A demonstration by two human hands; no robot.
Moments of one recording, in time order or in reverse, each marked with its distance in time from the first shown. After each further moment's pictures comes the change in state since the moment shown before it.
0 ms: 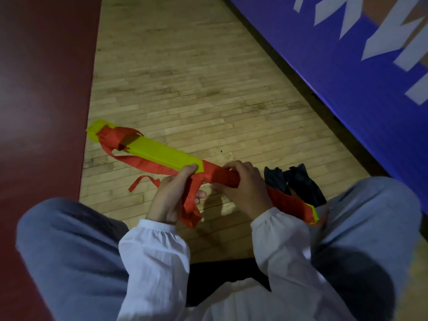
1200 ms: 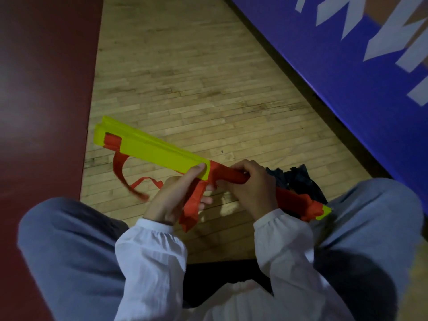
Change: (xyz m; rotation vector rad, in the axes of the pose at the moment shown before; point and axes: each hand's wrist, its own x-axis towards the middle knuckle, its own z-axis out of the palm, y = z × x) left_hand -0.002 0.005 0.002 0.093 -0.157 -0.084; right_hand 0.000 0.000 -0.003 0.124 0.197 -0.032
